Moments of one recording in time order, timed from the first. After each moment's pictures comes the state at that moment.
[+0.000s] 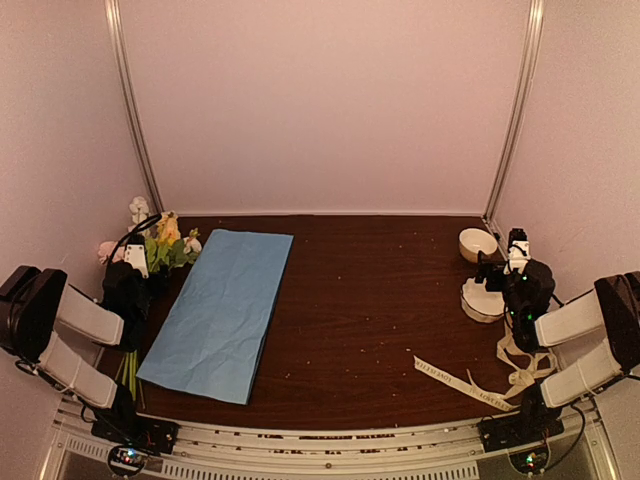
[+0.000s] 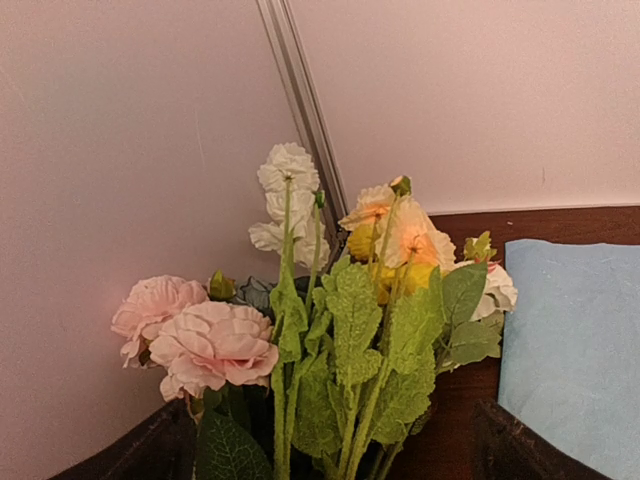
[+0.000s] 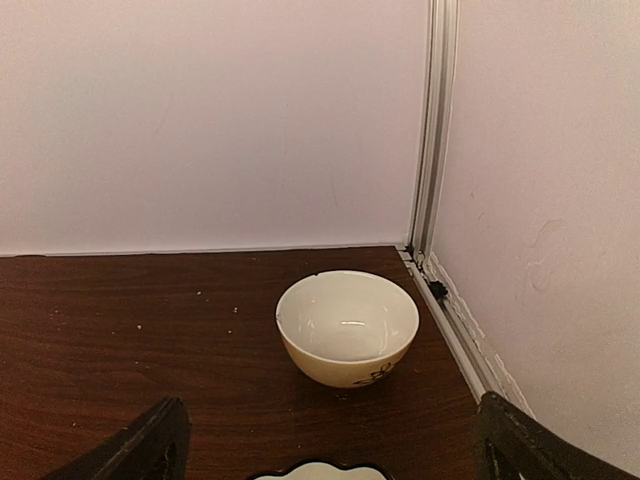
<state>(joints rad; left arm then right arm) -0.06 1.45 0.26 1.10 -0.40 0.19 0.06 1.37 0.24 1.09 0.18 0.01</state>
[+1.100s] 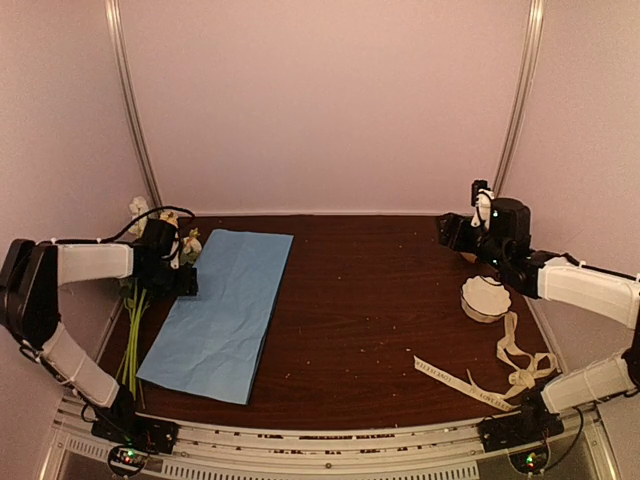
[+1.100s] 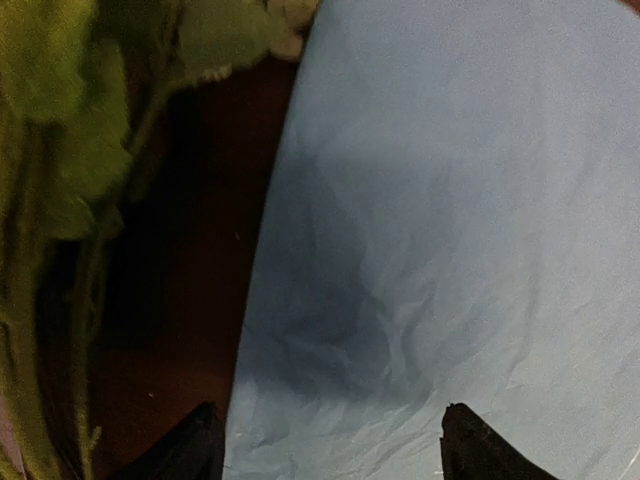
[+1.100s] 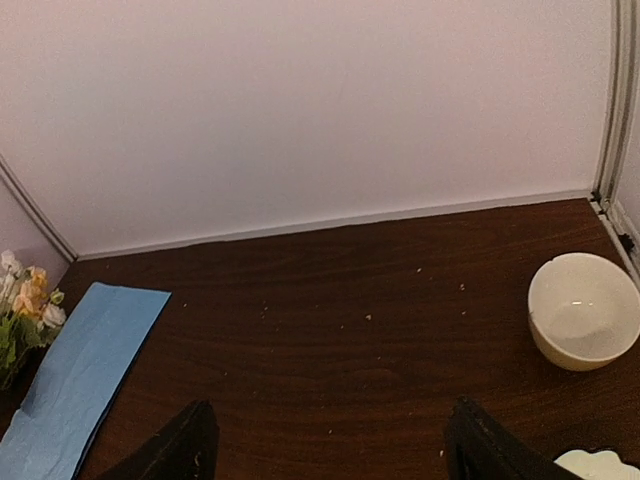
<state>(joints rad) -0.18 1.48 0.86 -0.32 -0.13 -0.25 0.34 1.23 0.75 0.24 0.13 0.35</state>
